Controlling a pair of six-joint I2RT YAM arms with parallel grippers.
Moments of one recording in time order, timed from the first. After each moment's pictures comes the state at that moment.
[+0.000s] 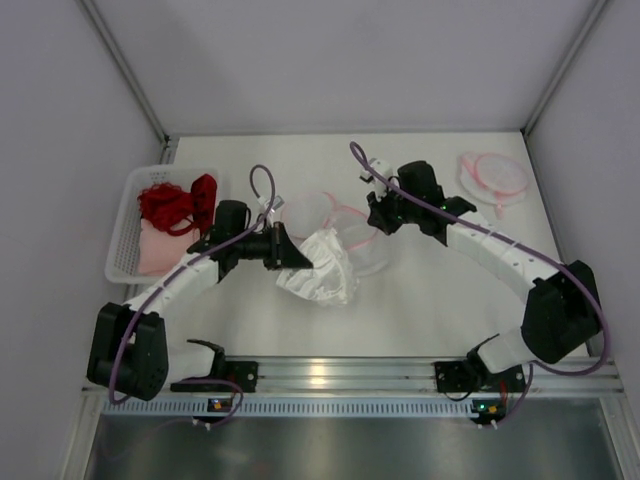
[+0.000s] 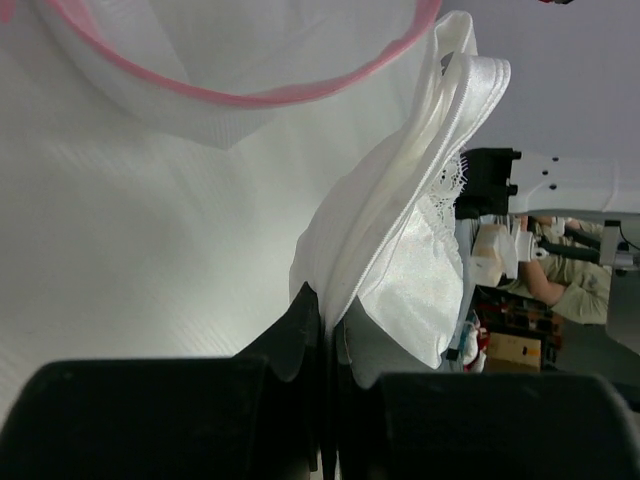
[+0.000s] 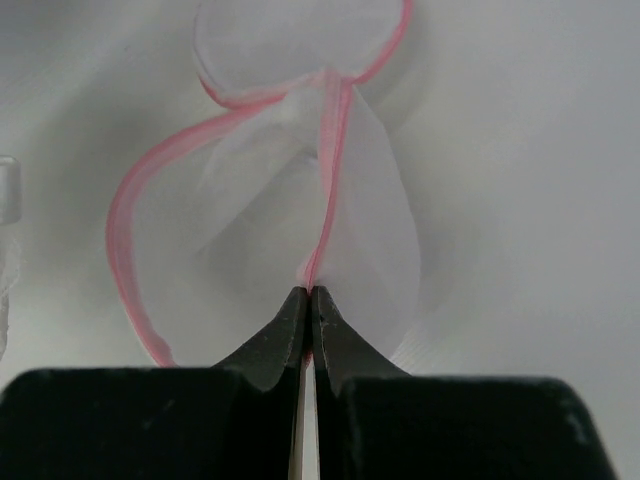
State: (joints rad) left arm -0.26 1.25 0.69 -0.12 0.94 -0.58; right arm 0.54 1.47 1.13 -0.33 -0.29 -0.19
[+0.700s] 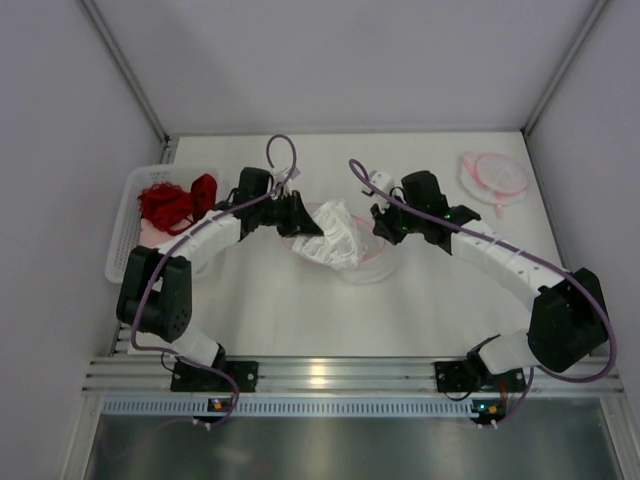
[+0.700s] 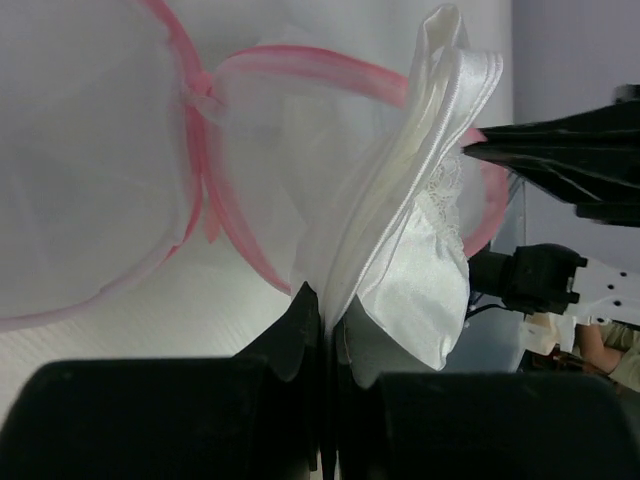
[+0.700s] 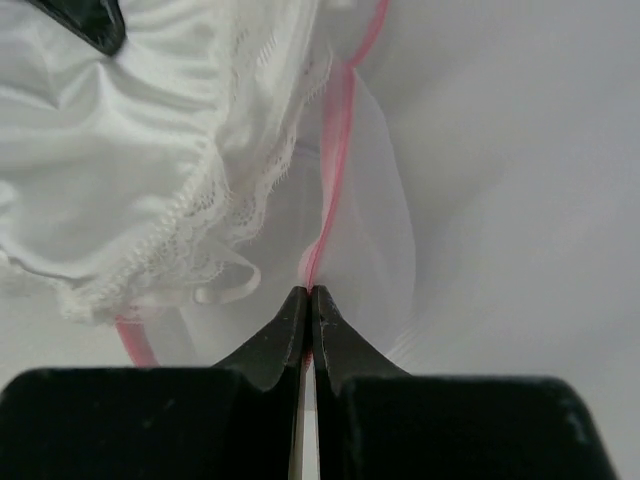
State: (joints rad) left arm -0.31 1.55 1.03 -0.18 0.78 -0.53; right arm 0.54 1.40 1.02 -0.35 -0.31 -0.29
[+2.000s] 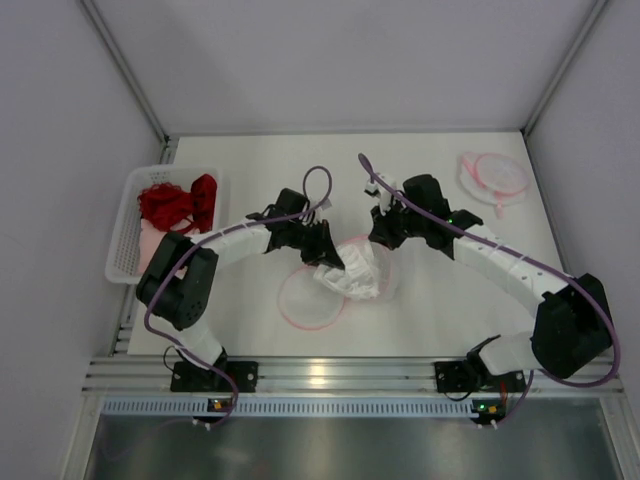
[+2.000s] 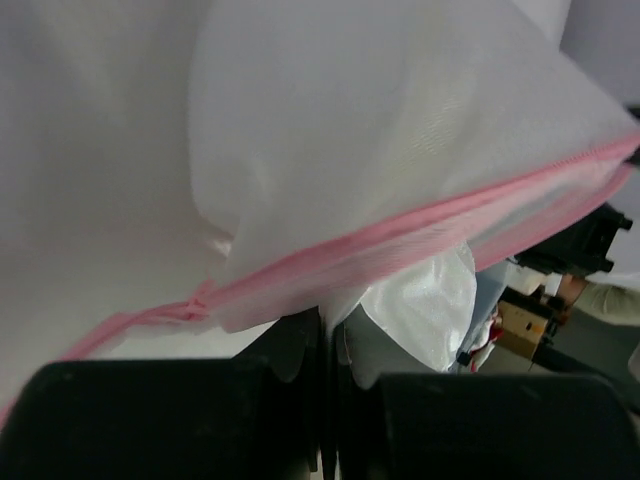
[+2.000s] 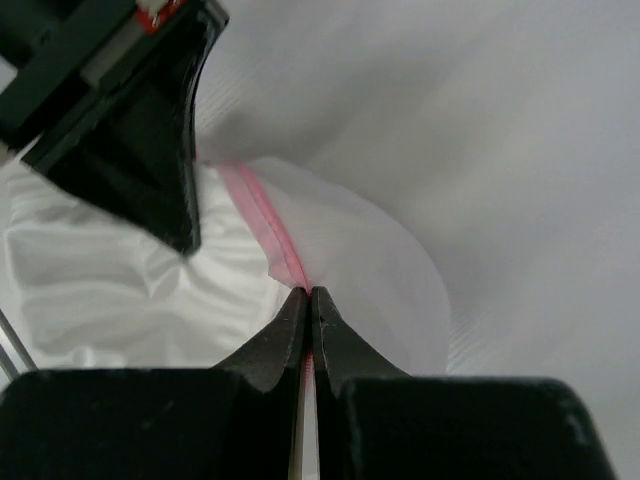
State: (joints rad) left arm -0.55 1.71 1.00 -0.22 0.73 -0.61; right arm 0.54 1.39 1.01 -0.32 -0.37 -0.14
